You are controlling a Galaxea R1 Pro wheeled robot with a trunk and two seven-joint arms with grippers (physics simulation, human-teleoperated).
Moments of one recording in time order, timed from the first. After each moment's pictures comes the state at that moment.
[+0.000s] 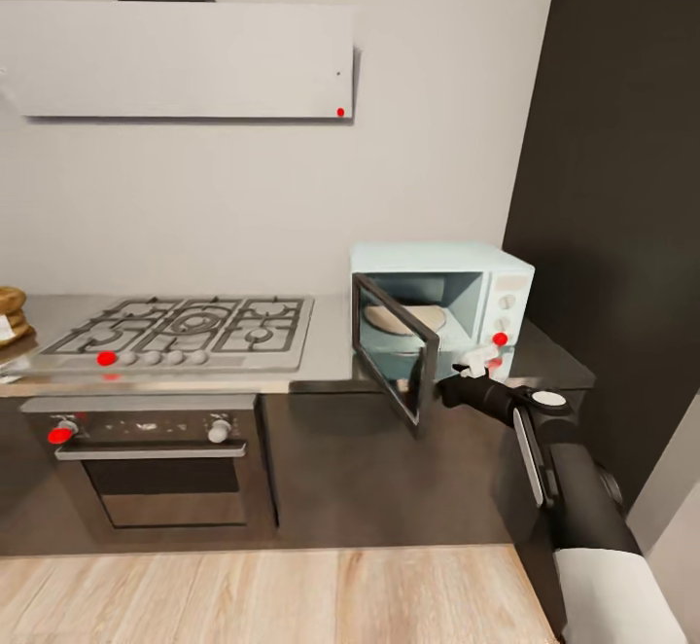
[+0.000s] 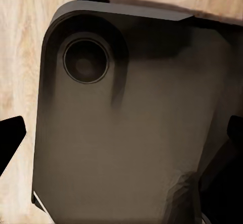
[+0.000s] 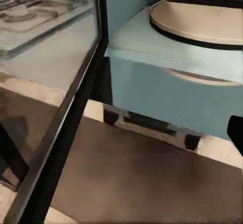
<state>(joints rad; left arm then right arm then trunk) 0.00 -0.03 0.02 -0.05 0.16 -0.04 0.00 -0.61 -0.01 -0.12 -1.37 0.23 0.60 0.67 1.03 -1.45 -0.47</state>
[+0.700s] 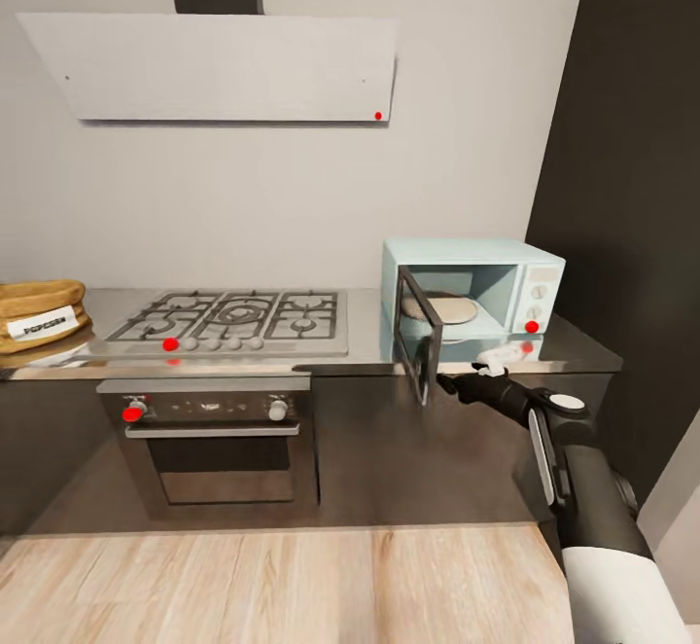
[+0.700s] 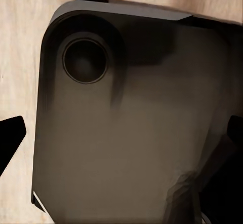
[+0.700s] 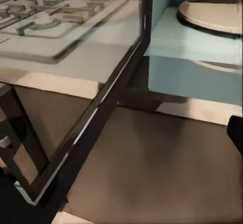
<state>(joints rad) 0.00 -0.03 0.01 -0.05 0.16 -0.04 -0.01 -0.61 -0.01 -0.21 -1.37 0.24 0.58 0.64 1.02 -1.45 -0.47</state>
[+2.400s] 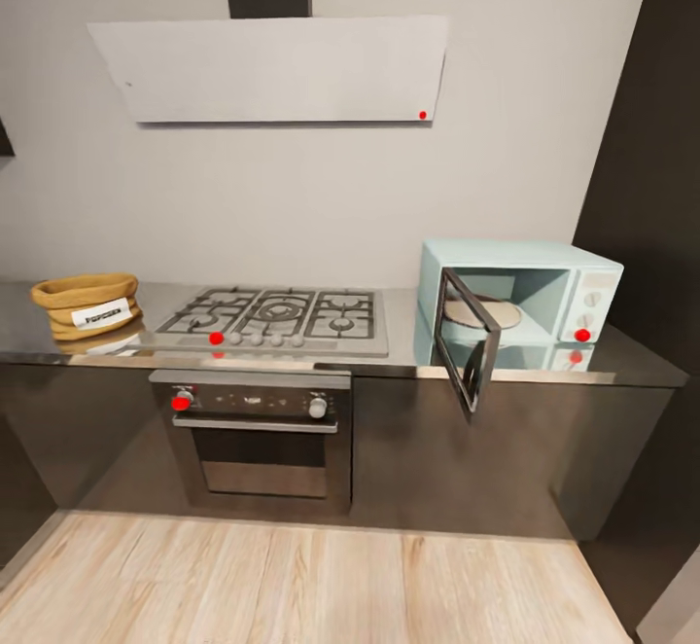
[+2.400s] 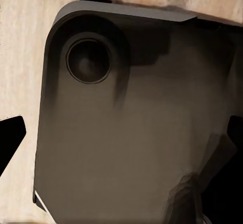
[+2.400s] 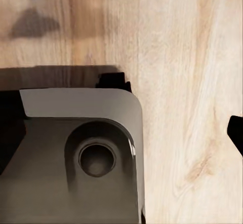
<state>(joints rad) 0.00 -0.03 0.02 -0.05 0.16 -0.04 0.00 -0.20 -0.09 -0.34 0.03 0.28 -0.01 0.07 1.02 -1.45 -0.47</state>
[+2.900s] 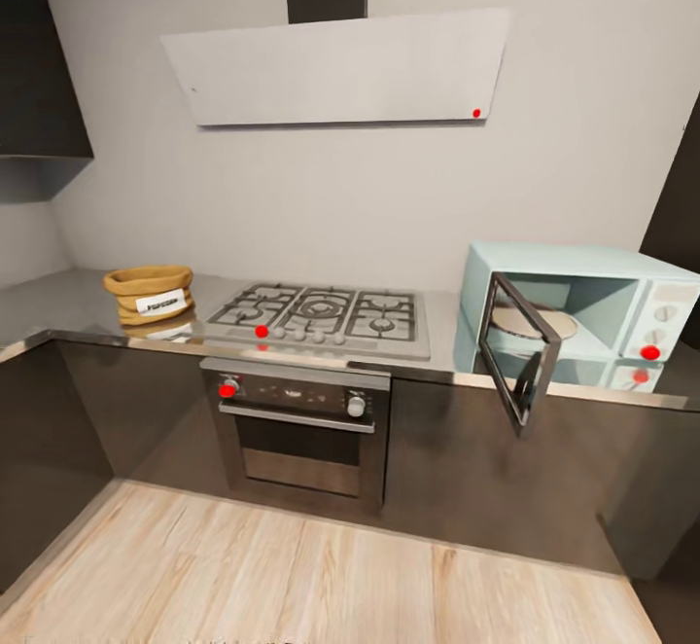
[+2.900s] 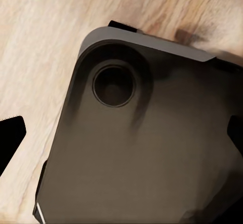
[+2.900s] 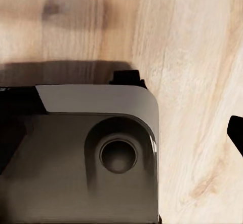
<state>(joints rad) 0.00 -0.03 0.01 -0.05 0.30 -0.14 0.07 -0.18 -0.04 -0.33 0.03 0.28 -0.03 0.03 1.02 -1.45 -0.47</state>
